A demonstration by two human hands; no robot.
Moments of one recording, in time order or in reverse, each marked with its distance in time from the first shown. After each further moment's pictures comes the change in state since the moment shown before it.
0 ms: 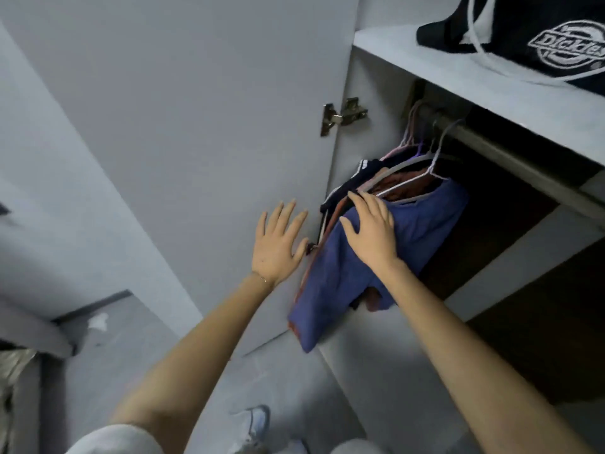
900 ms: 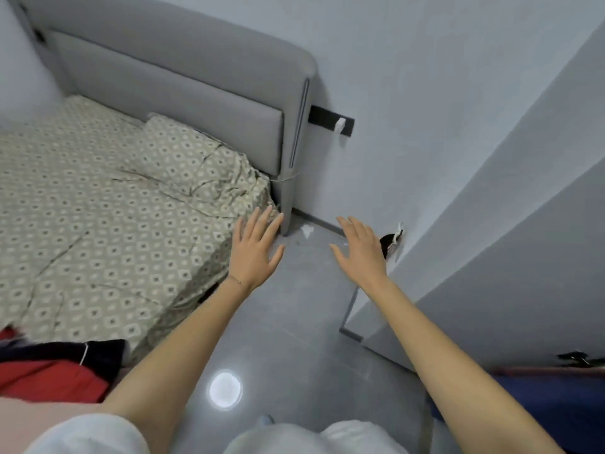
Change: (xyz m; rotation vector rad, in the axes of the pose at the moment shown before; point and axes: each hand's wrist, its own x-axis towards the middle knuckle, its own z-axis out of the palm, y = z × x) left_hand -0.480 -0.199 -0.269 0.456 0.173 -0.944; right_hand -0.193 -0.467 0.159 0.309 -0.644 -0.803
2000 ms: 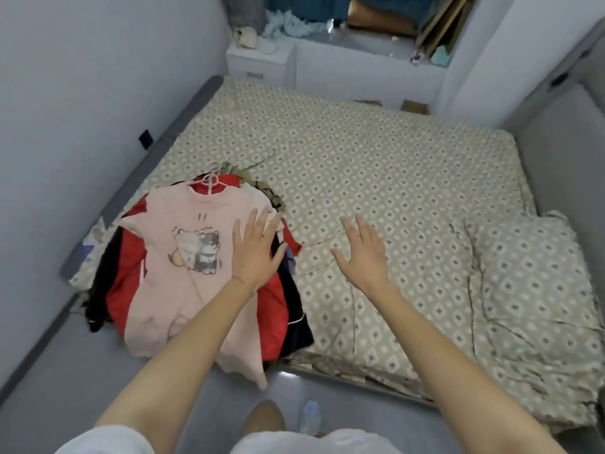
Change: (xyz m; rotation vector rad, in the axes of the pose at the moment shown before) left_hand -0.285 -0.421 -0.202 0.494 0.228 -1.325; right_hand 0.143 -0.612 0.322 0.105 -0.552 -1.196
